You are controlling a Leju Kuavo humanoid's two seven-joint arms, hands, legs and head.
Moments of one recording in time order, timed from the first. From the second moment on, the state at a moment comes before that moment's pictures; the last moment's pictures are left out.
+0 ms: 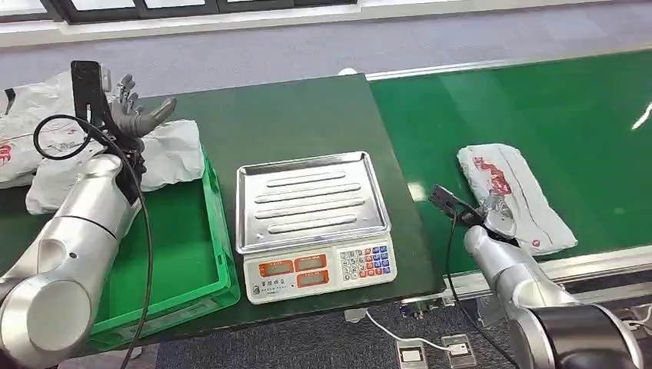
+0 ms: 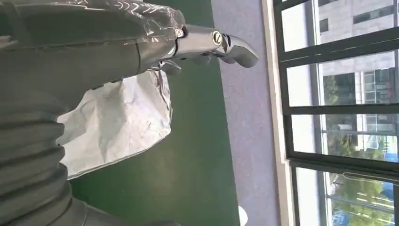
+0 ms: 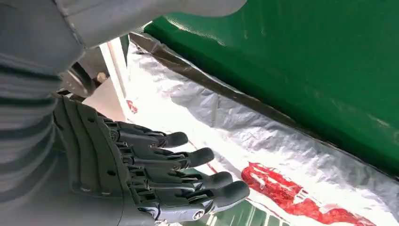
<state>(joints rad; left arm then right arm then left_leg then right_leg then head) -1.12 -0.04 0.18 -0.30 -0.21 0.08 -0.20 -0.73 -0.17 0.18 -0.29 1.22 -0.16 0.26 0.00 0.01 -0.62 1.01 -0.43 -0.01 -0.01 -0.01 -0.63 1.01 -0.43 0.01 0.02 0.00</state>
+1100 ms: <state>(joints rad) -1.24 -0.04 0.15 -0.32 -0.25 0.03 -0.19 -0.68 -0.16 0.13 -0.28 1.32 -0.08 0.32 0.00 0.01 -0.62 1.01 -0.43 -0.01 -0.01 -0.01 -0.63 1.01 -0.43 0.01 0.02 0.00</state>
